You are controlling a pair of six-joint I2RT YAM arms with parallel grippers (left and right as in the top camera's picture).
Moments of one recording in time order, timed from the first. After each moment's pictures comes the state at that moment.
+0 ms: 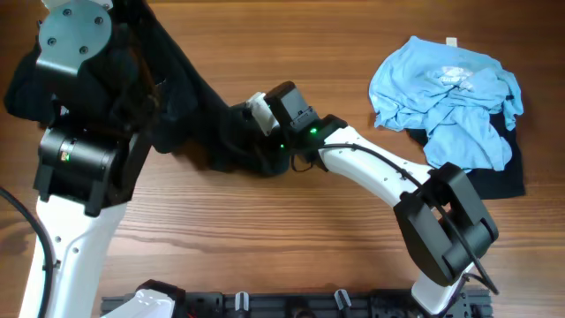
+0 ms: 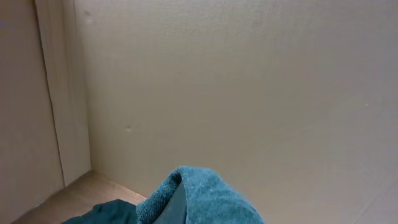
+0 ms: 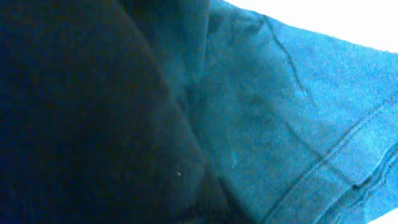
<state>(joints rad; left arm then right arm) -0.32 1.30 1.68 -0.33 -0.72 -0.14 0.67 1.90 1.25 -0.30 -0.26 0.00</state>
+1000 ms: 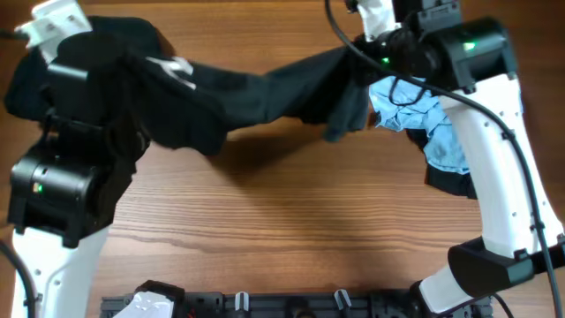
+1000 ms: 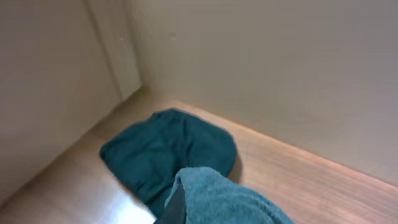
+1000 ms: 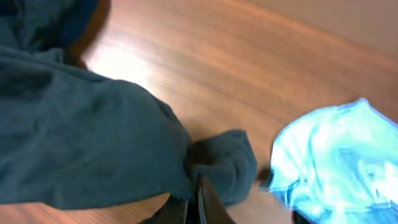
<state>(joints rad) -0.28 1.23 1.68 -0.93 -0.74 -0.35 0.33 1.74 2.10 -1.29 -0.13 -0.08</state>
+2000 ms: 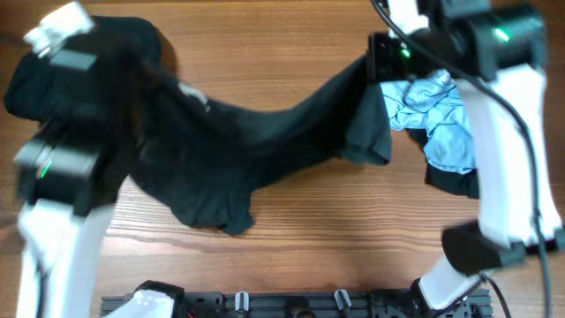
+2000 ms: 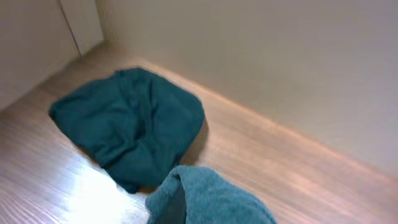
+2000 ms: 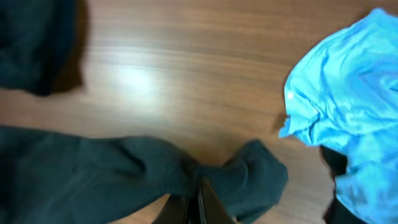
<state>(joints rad) -0.25 1.30 1.69 -0.98 -0.54 -0.52 0.28 1.86 2.30 -1.52 -0.15 0.17</state>
